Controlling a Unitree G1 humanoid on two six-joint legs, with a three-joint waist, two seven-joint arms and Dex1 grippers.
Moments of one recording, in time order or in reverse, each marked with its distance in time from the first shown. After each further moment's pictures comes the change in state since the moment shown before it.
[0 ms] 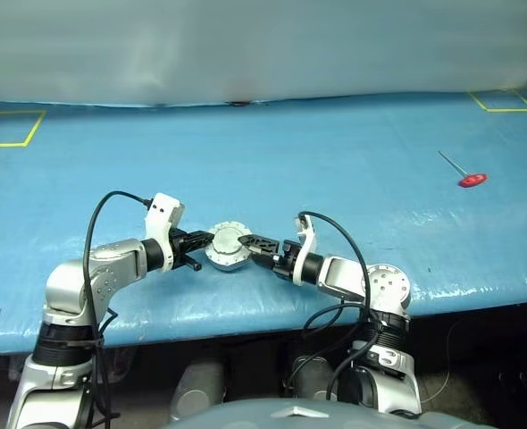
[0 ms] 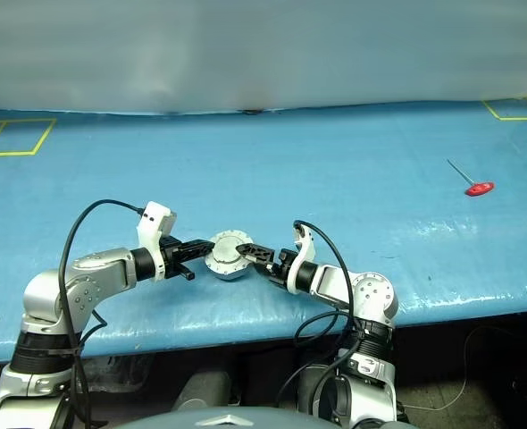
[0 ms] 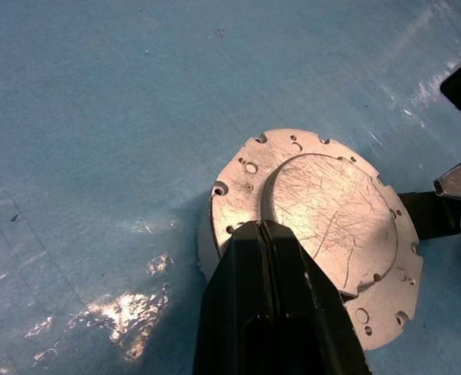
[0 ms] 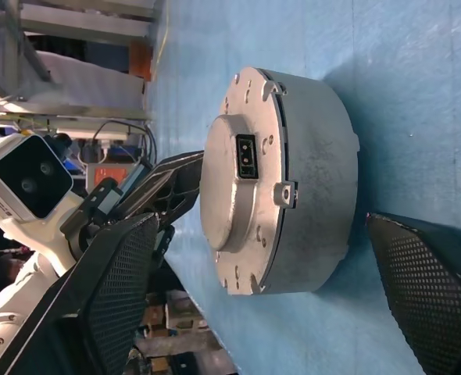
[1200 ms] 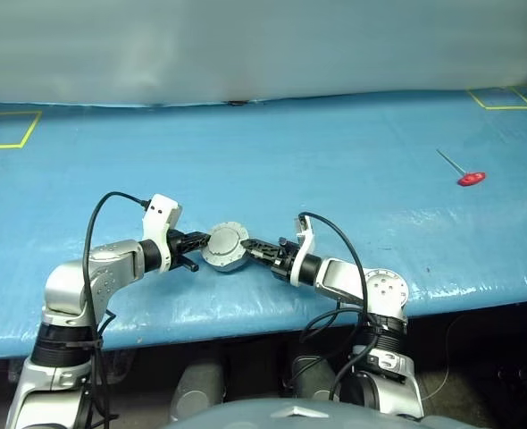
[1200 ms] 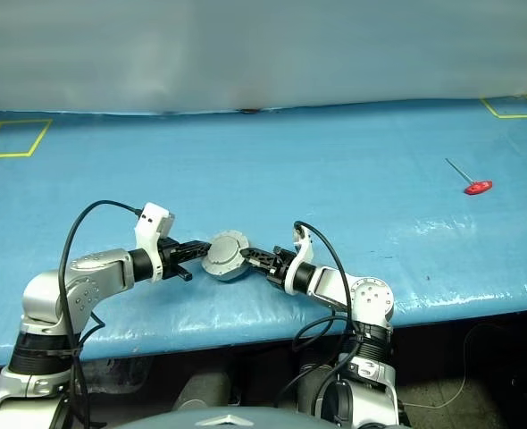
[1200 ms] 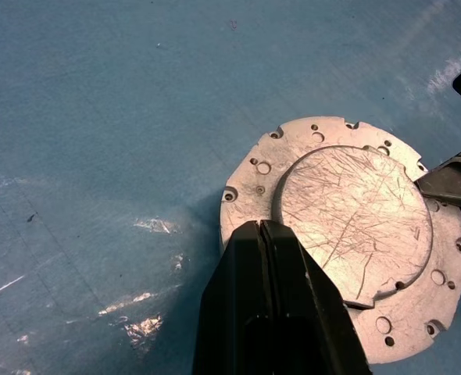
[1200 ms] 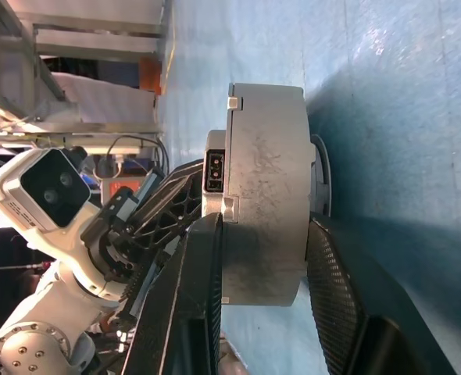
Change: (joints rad) left arm 0.008 0.004 0.002 0.004 0.039 -0.005 -0.020; right arm 0.043 -0.020 0.048 0.011 0.131 -0.037 -0.081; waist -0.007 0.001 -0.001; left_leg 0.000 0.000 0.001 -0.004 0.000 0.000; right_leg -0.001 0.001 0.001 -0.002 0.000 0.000
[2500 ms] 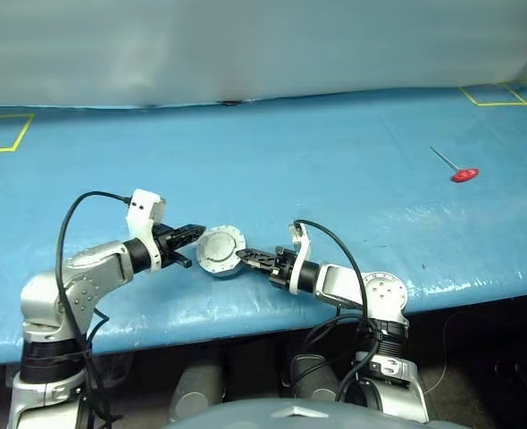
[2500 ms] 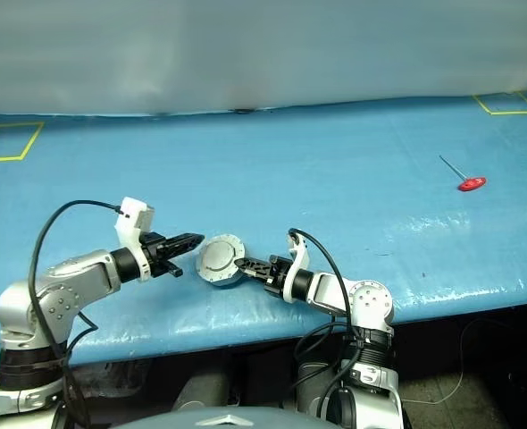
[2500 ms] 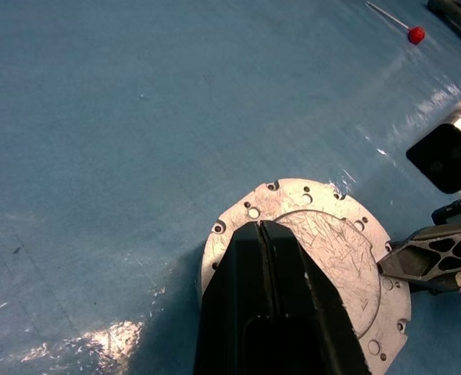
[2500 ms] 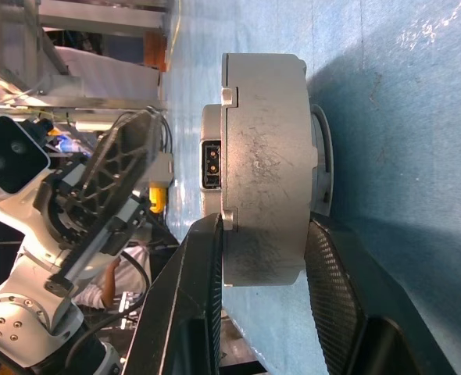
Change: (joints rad) left arm 0.056 -0.043 0.197 -0.148 -0.131 0.057 0.049; right arm 0.034 -0.023 0.053 -0.014 0.002 0.019 0.056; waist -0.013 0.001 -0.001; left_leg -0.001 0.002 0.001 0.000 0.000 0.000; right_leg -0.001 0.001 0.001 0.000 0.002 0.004
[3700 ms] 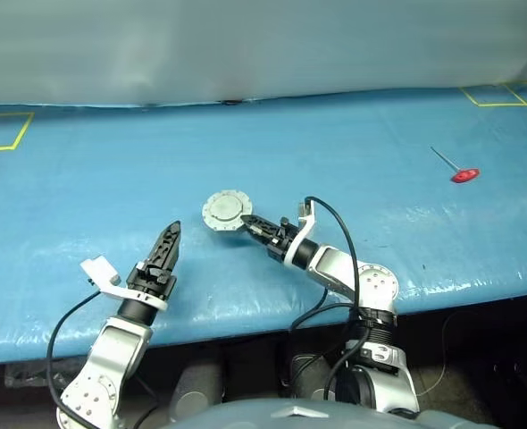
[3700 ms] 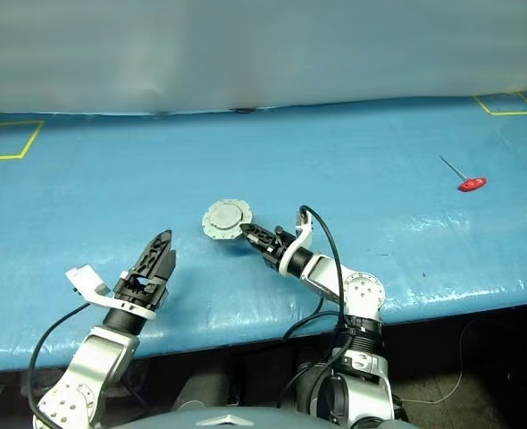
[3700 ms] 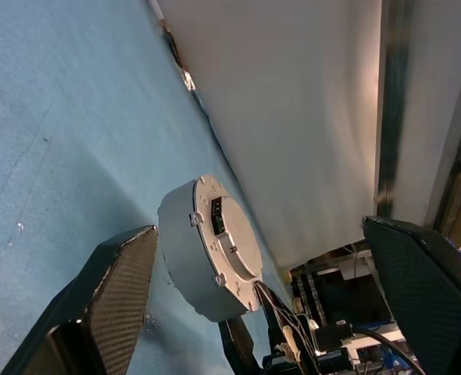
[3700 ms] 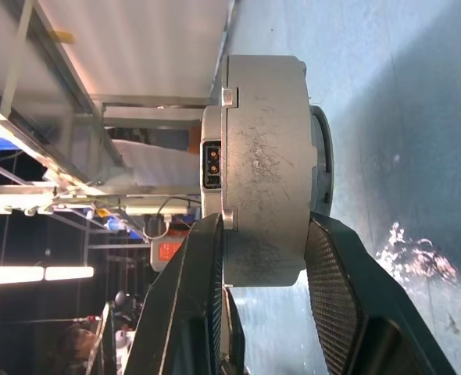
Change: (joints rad) left arm 0.504 -0.543 0.104 -0.079 -0.723 -0.431 0.368; right arm -0.099 0.045 -0.046 0.103 0.155 -0.250 -0.102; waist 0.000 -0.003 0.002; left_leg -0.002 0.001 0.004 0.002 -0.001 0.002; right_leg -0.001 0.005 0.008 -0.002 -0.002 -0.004
